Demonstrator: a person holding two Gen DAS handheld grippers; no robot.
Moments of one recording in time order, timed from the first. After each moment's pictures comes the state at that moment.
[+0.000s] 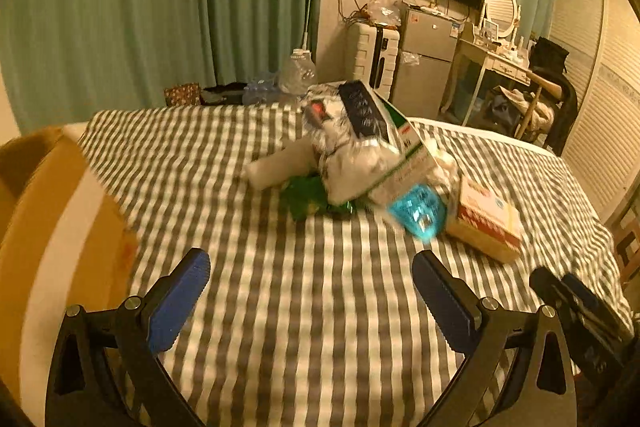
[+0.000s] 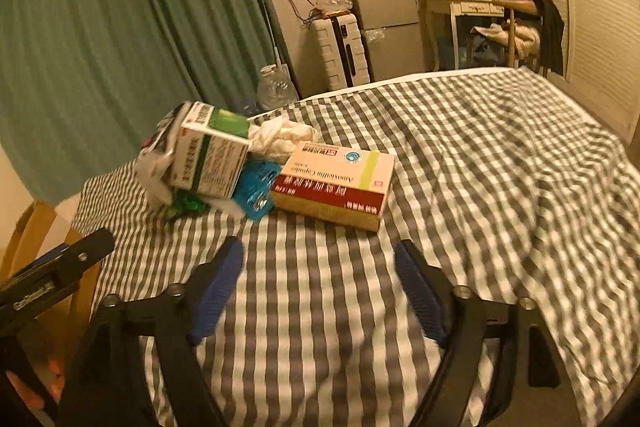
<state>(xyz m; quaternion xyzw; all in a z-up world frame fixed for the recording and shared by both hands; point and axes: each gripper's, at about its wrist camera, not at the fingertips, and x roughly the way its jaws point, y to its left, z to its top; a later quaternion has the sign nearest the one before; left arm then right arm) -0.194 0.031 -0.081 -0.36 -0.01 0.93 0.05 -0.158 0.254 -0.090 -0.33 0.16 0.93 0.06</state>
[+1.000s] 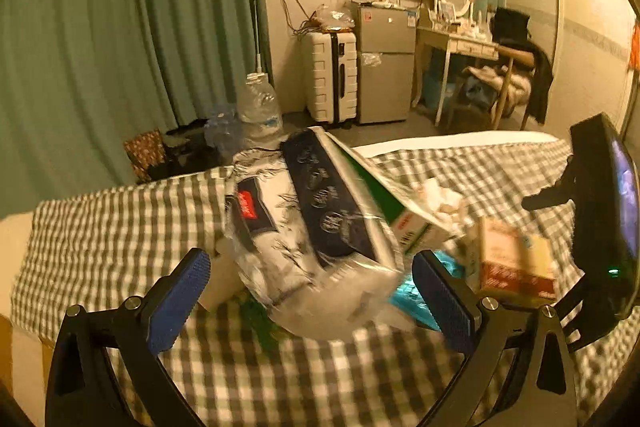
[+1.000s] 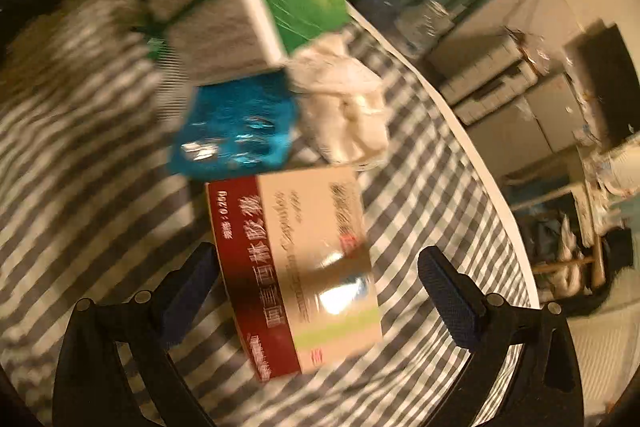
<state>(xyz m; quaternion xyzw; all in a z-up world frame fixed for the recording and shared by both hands) -0.296 0.073 -0.086 -0.33 0.07 0.93 0.11 -0.308 0.229 -0.135 -0.50 -0.33 0.79 -0.12</state>
